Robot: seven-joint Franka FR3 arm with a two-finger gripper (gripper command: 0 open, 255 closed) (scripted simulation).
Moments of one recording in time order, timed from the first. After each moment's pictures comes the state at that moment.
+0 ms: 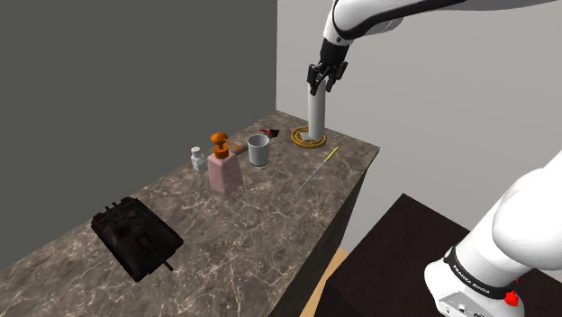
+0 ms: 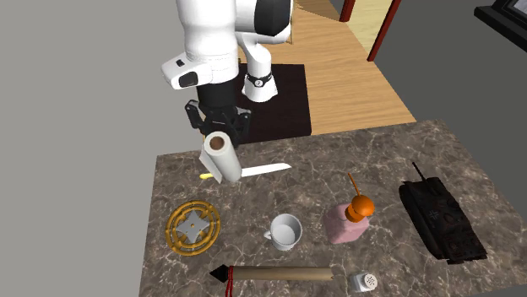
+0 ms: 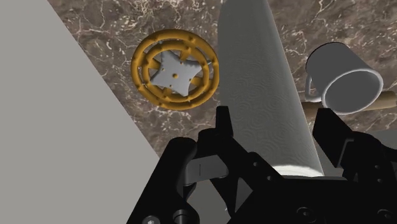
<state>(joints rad) -0.08 -0.09 -0.01 -1.98 -0.01 2.12 0.08</state>
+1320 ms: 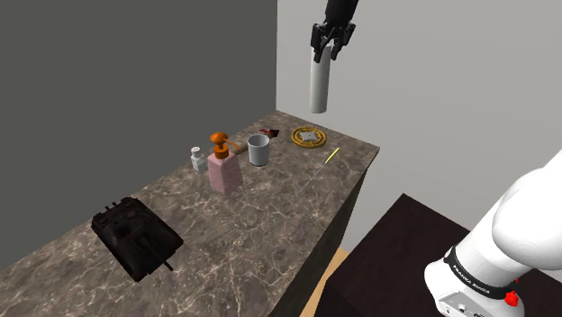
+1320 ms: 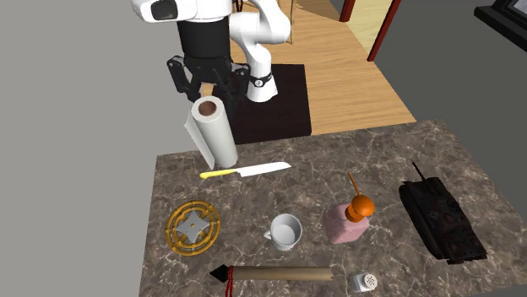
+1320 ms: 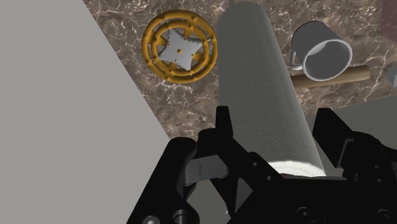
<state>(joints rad) -0.08 -0.08 -0.01 -1.71 -0.01 1.85 0.08</state>
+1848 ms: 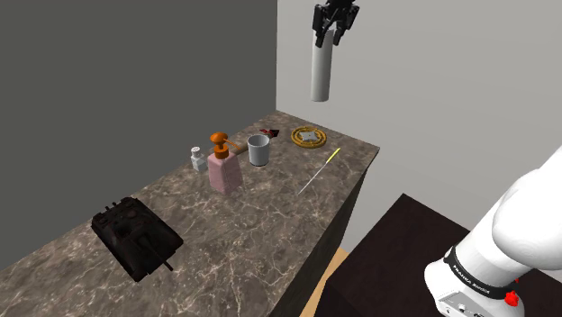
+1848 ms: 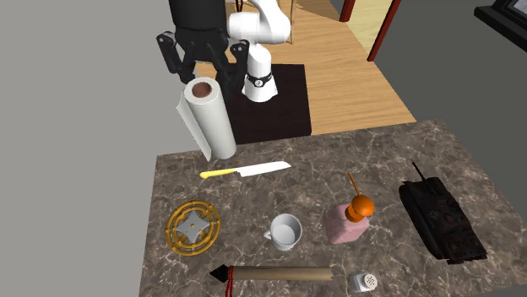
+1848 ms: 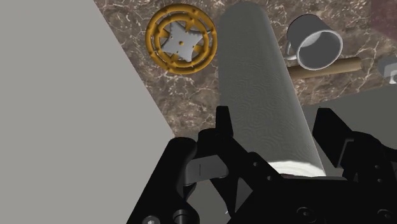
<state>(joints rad) -0.08 -0.05 -0.01 -1.56 -0.01 1.74 0.08</state>
